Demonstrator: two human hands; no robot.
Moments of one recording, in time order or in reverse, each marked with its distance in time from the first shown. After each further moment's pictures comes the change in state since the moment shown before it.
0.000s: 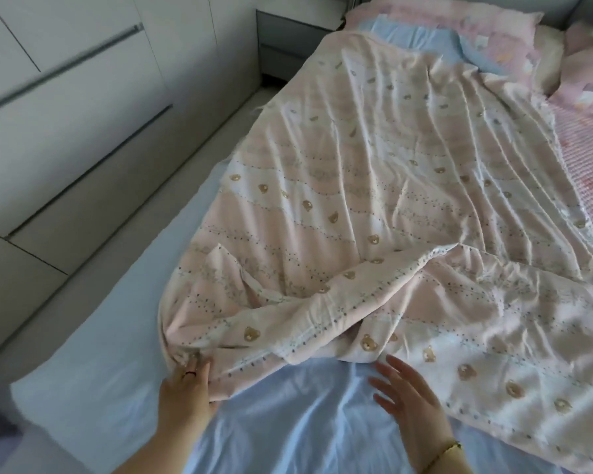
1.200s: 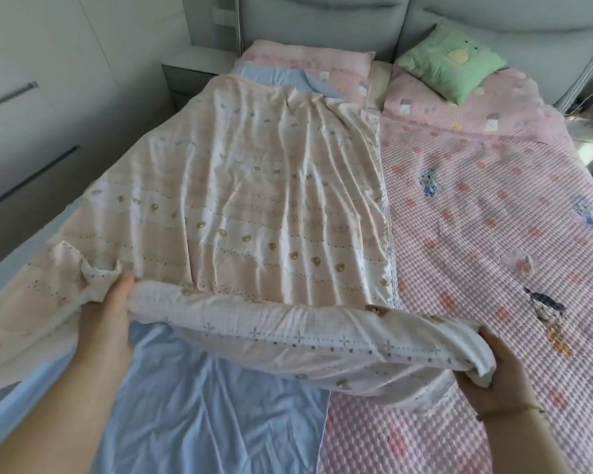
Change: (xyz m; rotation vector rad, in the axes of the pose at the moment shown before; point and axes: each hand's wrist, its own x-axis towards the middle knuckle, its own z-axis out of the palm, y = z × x) left_hand -0.199 0.355 -0.105 -1.641 0.531 -0.272; right_hand -0.052 -0.137 -0.508 0.481 -0.627 -0.547
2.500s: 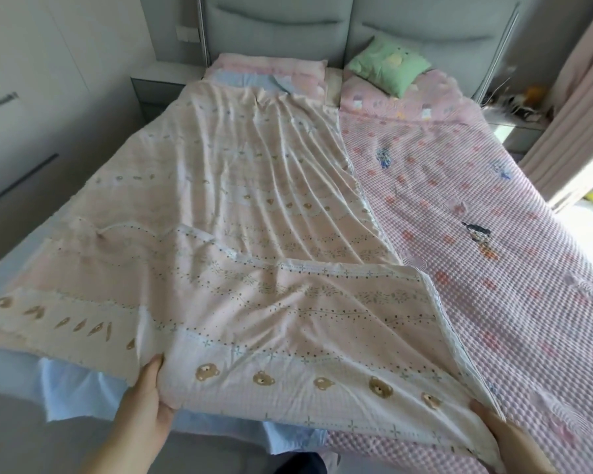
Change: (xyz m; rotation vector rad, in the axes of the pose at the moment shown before) left_hand -0.130 -0.105 -0.190 -0.296 -0.220 -0.427; right_hand -0.286 0.054 0.137 -0.505 1.179 0.496
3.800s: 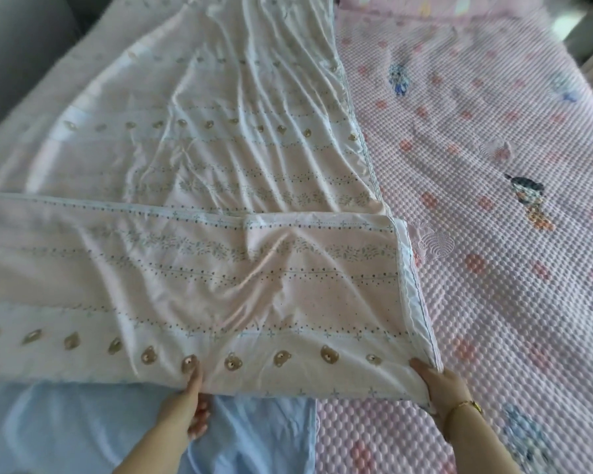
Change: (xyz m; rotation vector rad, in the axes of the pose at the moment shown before) left_hand 0.156 -0.110 0.095 0.750 0.242 -0.406; right_hand 0.191 -0.025 0.109 -0.308 0.002 0.111
